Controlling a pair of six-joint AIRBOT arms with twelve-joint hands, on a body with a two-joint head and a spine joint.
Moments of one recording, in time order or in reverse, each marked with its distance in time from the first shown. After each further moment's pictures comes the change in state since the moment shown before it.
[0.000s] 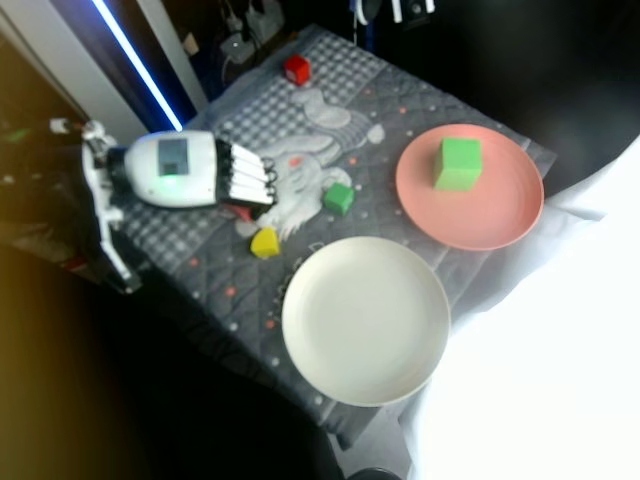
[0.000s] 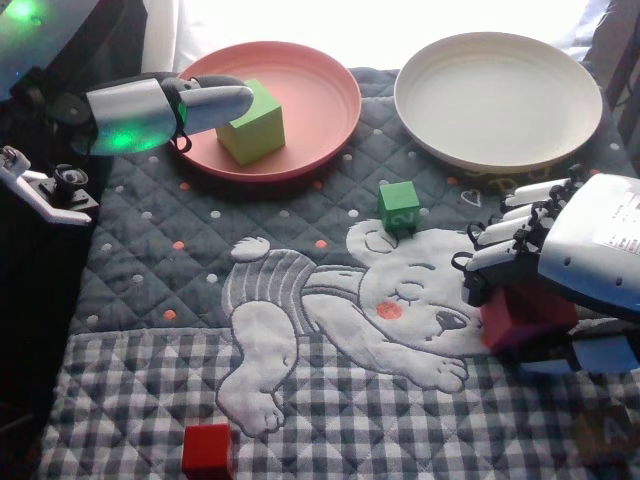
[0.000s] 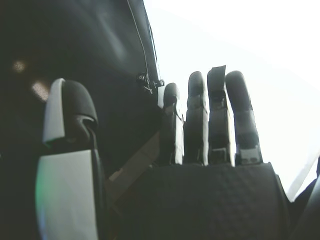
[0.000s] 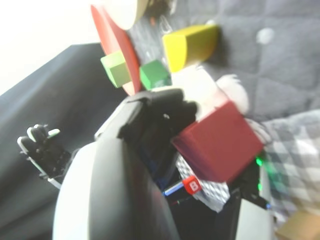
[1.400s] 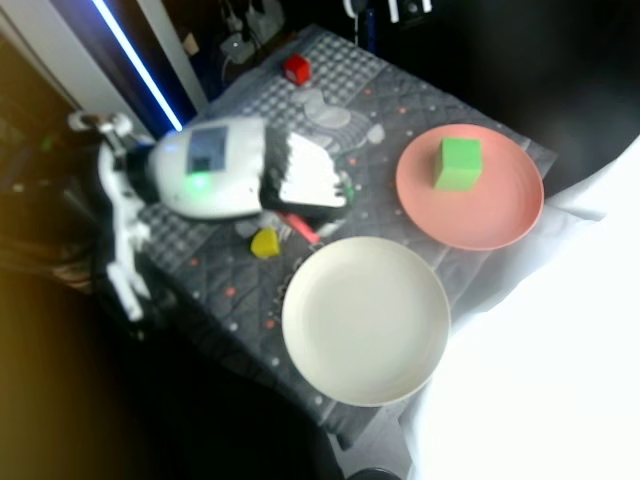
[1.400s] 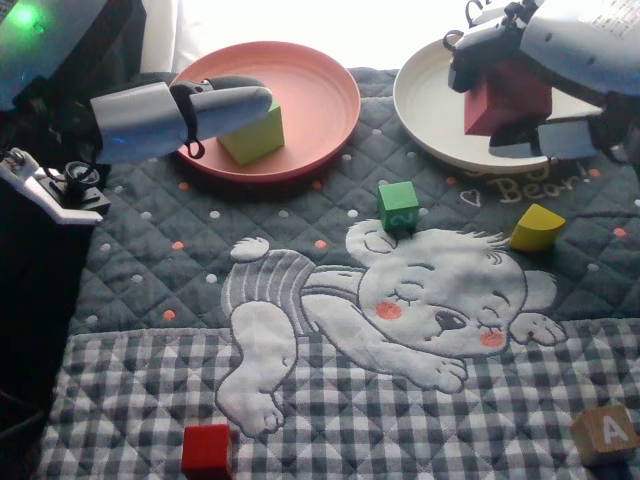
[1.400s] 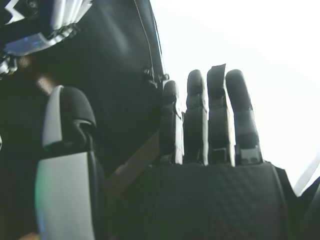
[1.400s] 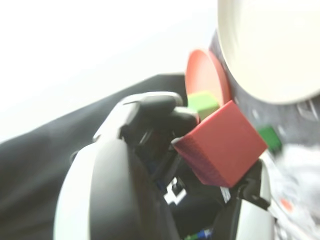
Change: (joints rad) left arm 0.014 -0.002 -0.023 0.057 -0.075 0.000; right arm 0.339 -0.115 0.296 -0.006 0.113 -0.001
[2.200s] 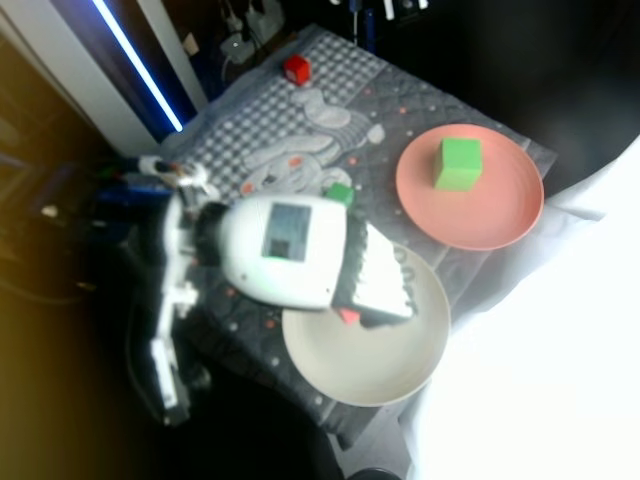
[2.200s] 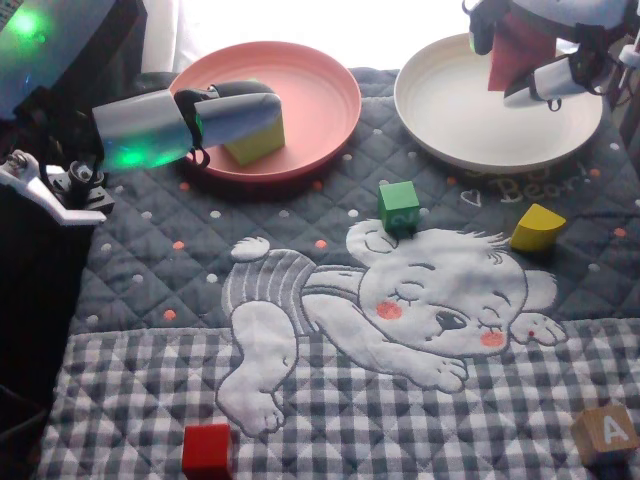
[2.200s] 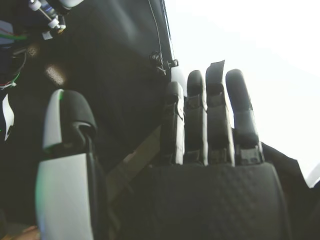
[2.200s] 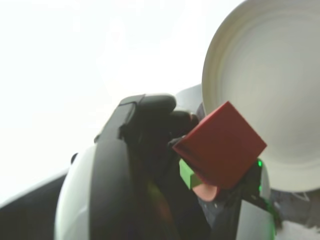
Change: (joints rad) left arm 0.009 0.002 -0.010 0.036 -0.039 0.000; right arm 0.145 -0.152 0.260 0.001 0.320 0.000
